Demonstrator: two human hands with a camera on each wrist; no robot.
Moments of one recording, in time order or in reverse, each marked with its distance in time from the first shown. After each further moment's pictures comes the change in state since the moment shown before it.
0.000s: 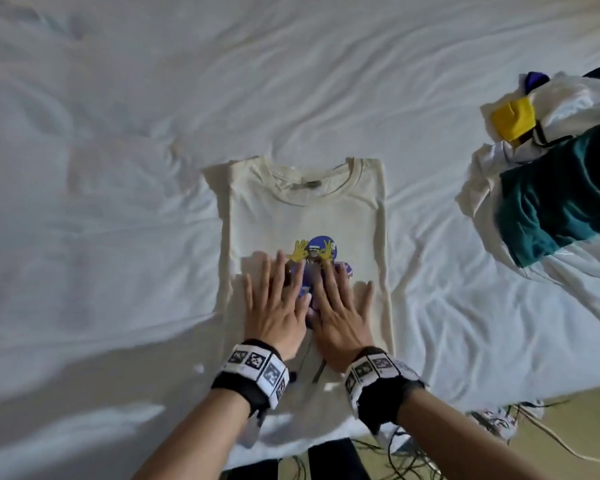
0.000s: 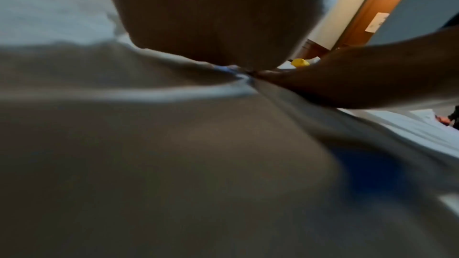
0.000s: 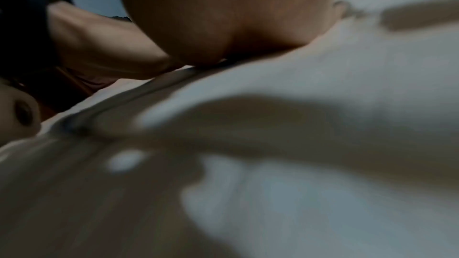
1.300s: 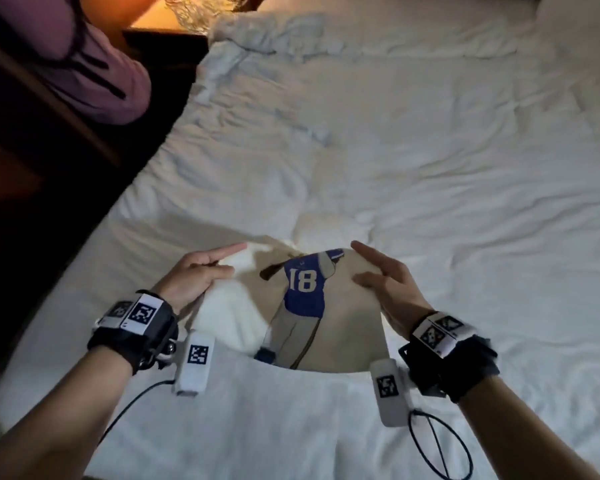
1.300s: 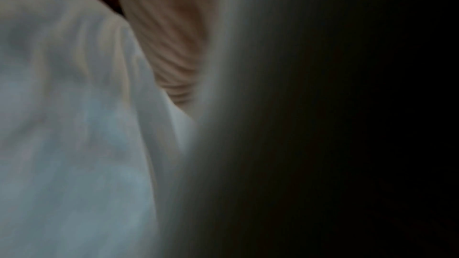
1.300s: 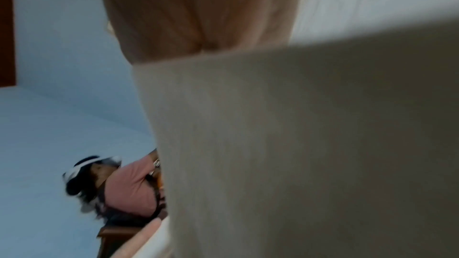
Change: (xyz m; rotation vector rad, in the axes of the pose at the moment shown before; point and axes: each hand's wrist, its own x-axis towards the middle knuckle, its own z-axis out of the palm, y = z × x) left_hand -0.120 -0.317 -0.254 -1.217 0.255 -0.459; right_hand 0.089 -0.265 -0.150 1.337 -0.259 -0.081
